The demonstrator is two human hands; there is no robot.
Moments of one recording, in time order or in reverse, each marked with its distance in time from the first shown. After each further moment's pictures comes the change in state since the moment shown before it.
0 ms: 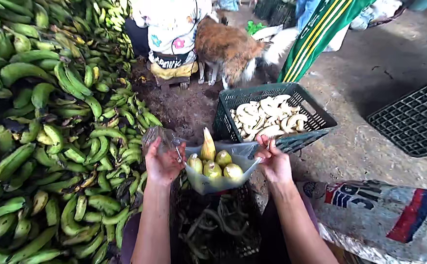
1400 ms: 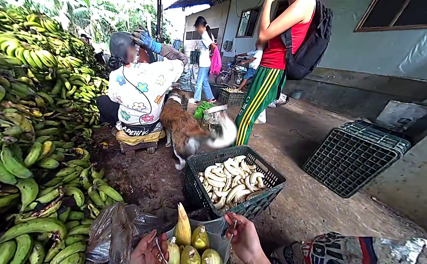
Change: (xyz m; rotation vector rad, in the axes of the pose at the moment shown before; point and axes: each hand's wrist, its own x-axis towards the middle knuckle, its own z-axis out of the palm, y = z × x) left_hand 0.010 -0.029 0.019 -0.035 0.065 -0.082; right_hand 0.004 0.006 0.015 -0.077 0.310 0.117
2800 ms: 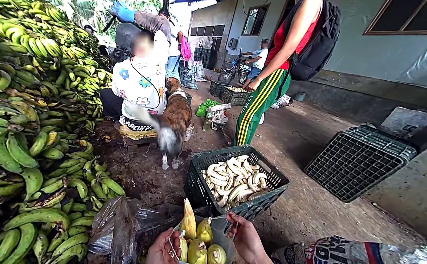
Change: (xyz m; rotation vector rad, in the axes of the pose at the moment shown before) left_hand -0.006 -0.010 0.011 0.019 0.021 -0.017; right_hand 0.009 0.011 0.003 -0.152 0.046 -0.003
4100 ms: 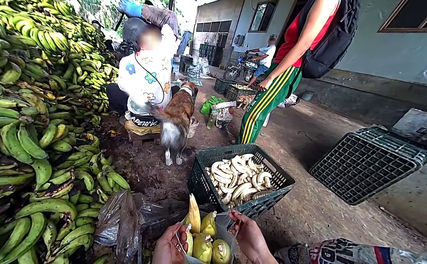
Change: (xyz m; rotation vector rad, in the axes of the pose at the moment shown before) left_hand 0.001 0.000 0.003 -0.012 0.020 -0.010; right_hand -0.001 0.004 0.004 -0.062 -0.004 -0.012
